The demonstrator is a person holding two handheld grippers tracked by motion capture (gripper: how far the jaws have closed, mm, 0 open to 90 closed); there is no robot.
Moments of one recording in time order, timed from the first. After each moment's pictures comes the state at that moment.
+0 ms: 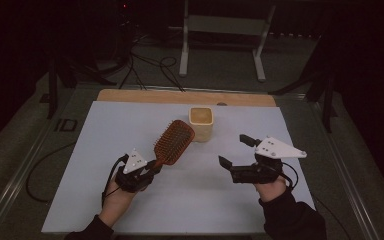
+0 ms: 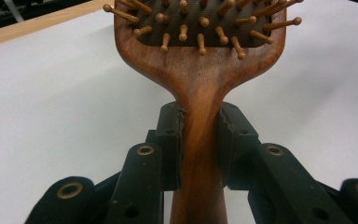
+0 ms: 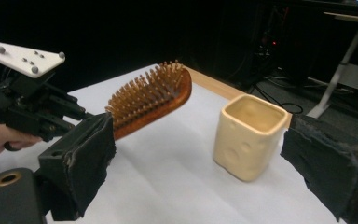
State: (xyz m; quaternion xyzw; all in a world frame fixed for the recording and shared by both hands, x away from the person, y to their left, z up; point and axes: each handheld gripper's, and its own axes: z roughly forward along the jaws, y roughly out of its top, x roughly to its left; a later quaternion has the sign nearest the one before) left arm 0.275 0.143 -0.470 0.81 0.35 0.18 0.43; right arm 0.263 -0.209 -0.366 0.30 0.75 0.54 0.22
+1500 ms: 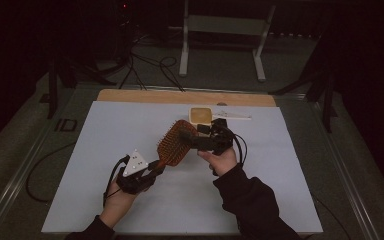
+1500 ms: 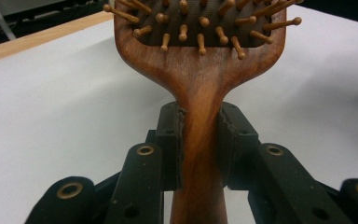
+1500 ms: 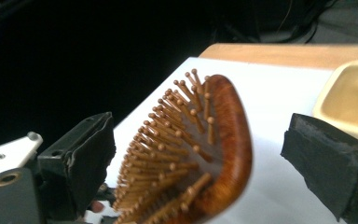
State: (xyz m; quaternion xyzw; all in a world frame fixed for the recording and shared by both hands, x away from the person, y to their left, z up) left arm 0.269 0.137 -0.465 0.81 0.33 0.18 0.46; right arm 0.350 -0.122 -0.394 0.43 0.71 0.56 0.01
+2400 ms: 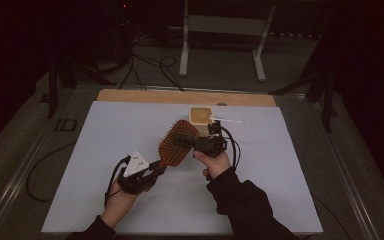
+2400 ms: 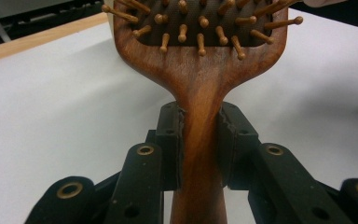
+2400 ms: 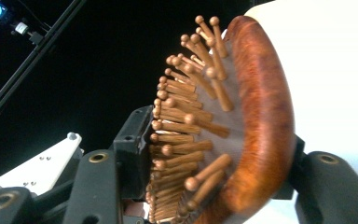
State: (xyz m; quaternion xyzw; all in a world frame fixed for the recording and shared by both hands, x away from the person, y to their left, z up) left arm 0.270 0.135 -0.467 0.80 0.32 0.18 0.46; right arm 0.355 -0.117 -0.417 0.45 0.67 0.58 -0.12
